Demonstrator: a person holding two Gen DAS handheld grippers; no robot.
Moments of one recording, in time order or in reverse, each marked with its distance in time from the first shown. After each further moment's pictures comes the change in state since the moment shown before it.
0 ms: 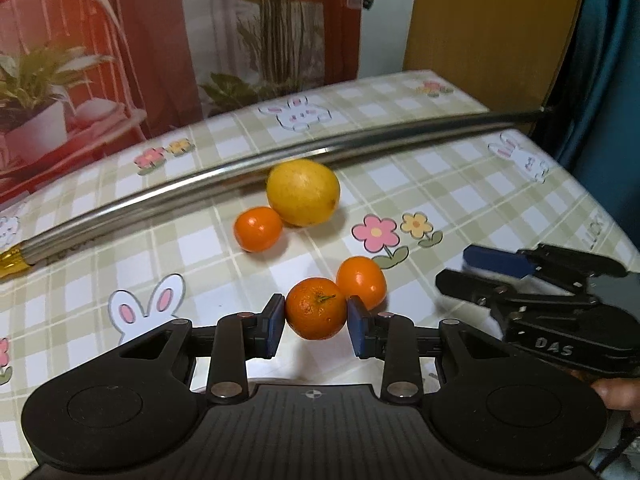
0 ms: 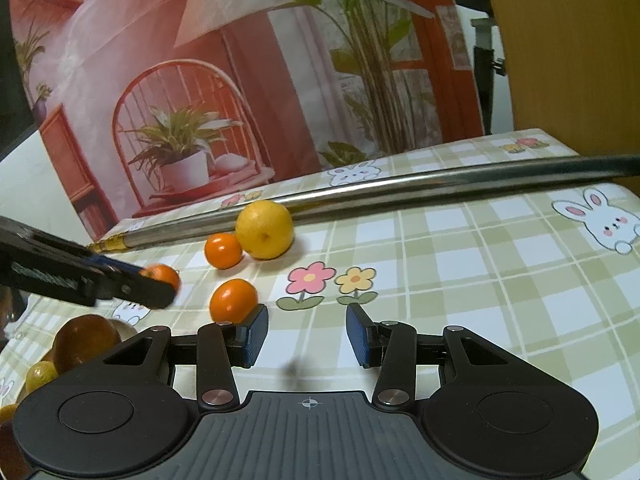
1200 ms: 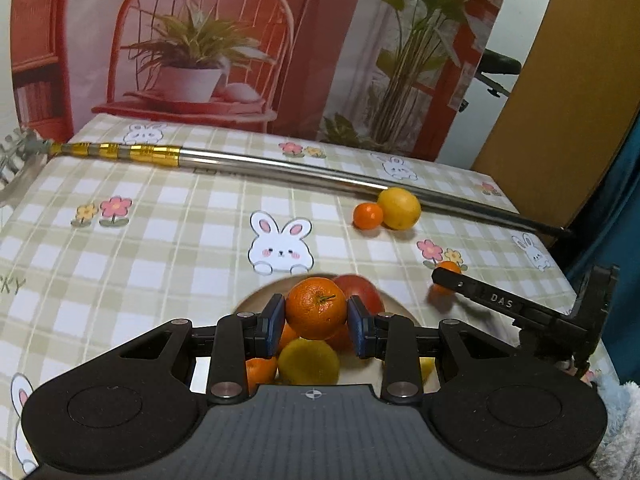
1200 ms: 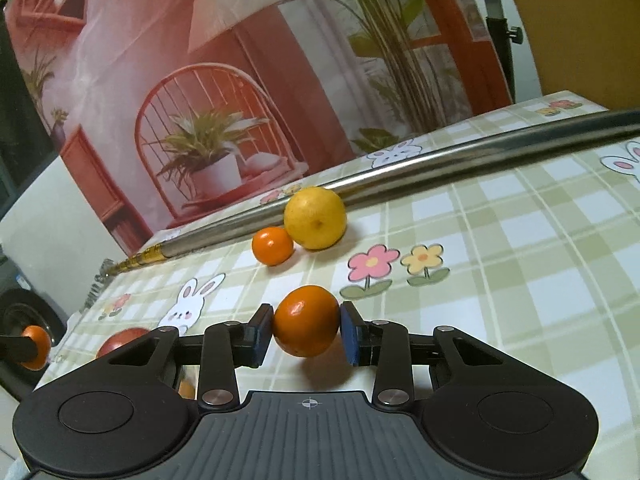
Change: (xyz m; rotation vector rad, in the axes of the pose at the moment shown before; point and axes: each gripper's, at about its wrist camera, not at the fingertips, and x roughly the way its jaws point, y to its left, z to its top) left arm -0.121 0.046 -0.106 -0.404 -0.190 0.068; right arm 0.014 0.016 -0.011 0.113 0.006 0.113
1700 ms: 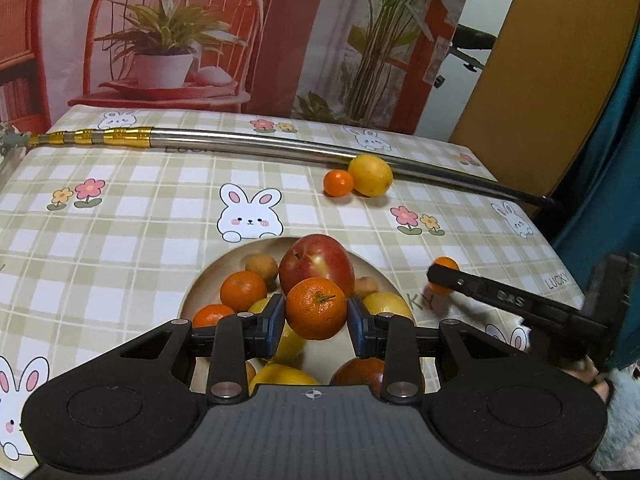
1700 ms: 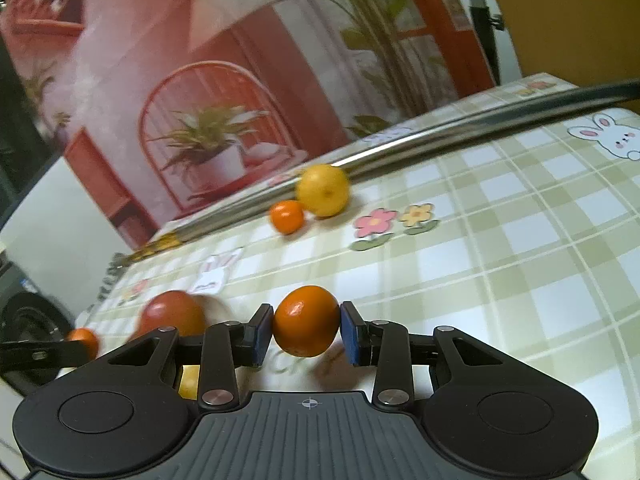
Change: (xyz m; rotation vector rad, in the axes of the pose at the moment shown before) left arm 0.002 -0.016 -0.023 0.054 0.043 -0.043; right arm -0.046 0.019 -0.024 0.040 0.021 0.006
